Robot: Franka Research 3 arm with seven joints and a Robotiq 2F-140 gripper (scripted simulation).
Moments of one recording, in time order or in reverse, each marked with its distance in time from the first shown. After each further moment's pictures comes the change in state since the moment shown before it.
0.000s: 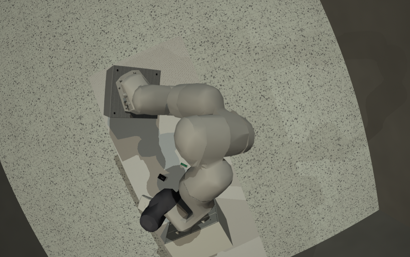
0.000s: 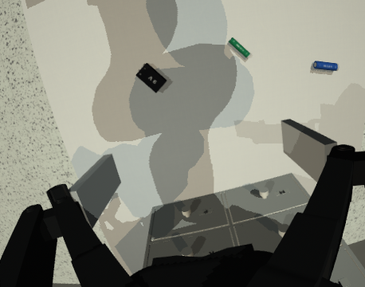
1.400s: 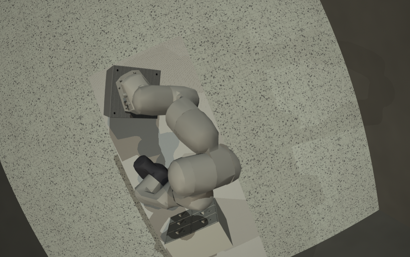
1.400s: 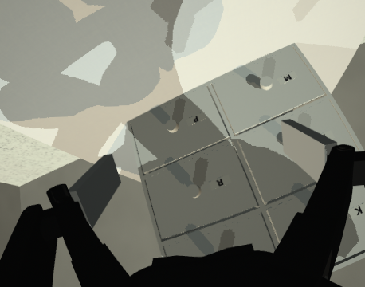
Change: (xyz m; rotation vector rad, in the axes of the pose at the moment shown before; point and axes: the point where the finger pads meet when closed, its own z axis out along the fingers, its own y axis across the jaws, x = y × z) arm -0.057 -0.011 0.094 -0.061 -0.804 0.196
